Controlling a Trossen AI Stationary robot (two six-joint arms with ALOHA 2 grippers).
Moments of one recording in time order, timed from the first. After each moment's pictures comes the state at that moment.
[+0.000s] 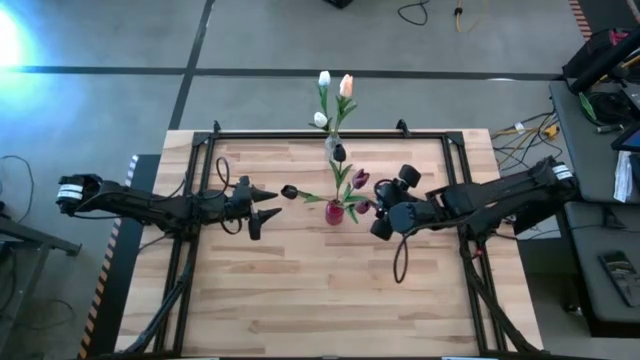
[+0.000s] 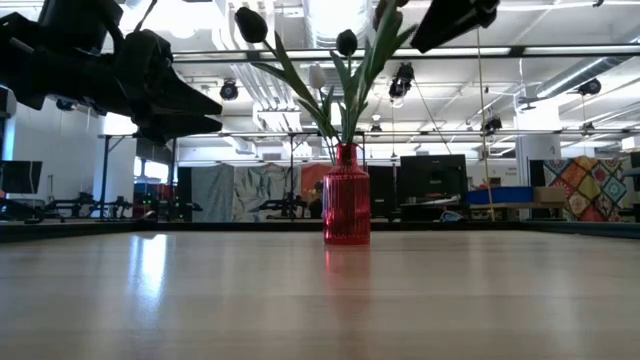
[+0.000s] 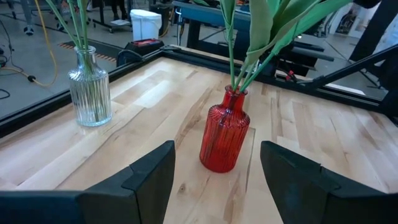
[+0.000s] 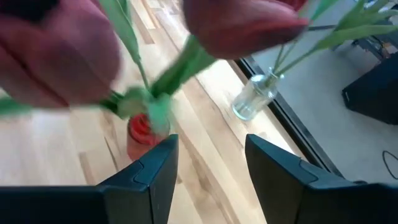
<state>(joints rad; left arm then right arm) -0.01 0.89 0.18 0.53 -0.28 -0.22 0.25 1.32 1.19 -0.75 0.72 0.35</state>
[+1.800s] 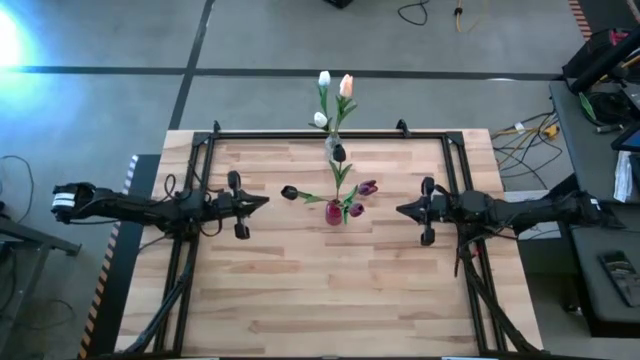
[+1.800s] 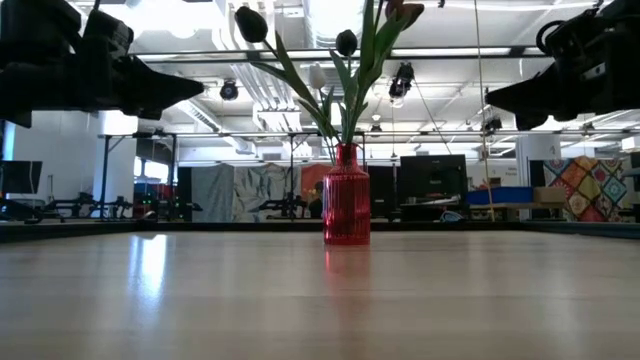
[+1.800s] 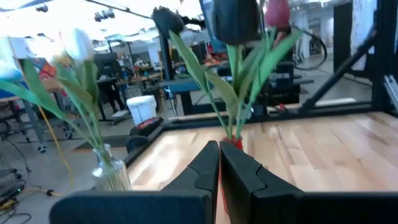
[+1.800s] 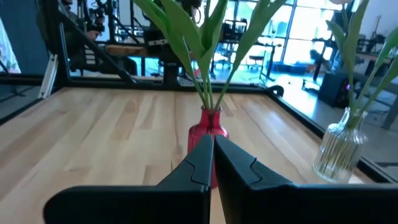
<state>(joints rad) 0.05 0.72 0.01 0.82 -0.15 0.18 0.00 0.30 0.01 0.31 0.08 -0.08</state>
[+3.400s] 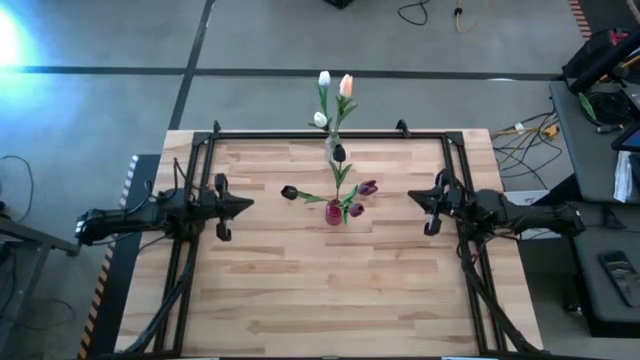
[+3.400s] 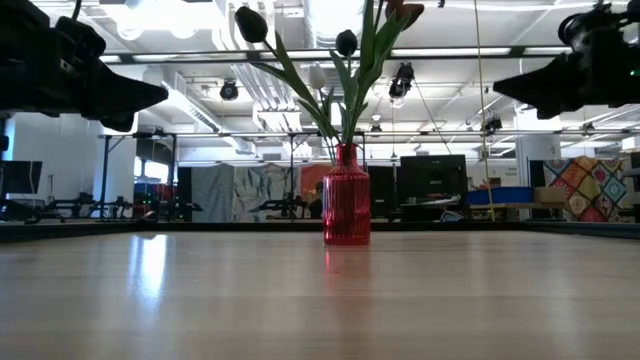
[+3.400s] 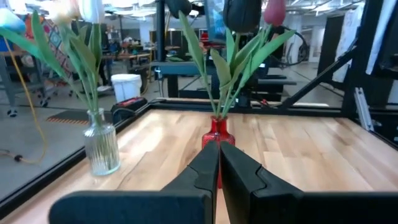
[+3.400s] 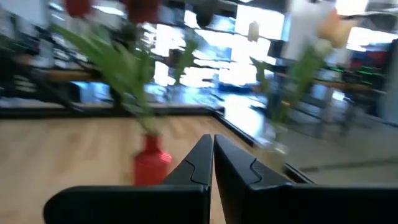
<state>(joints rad) 0.08 0.01 0.01 0.03 -0.09 0.01 0.00 0.00 0.01 0.10 0.29 -0.13</state>
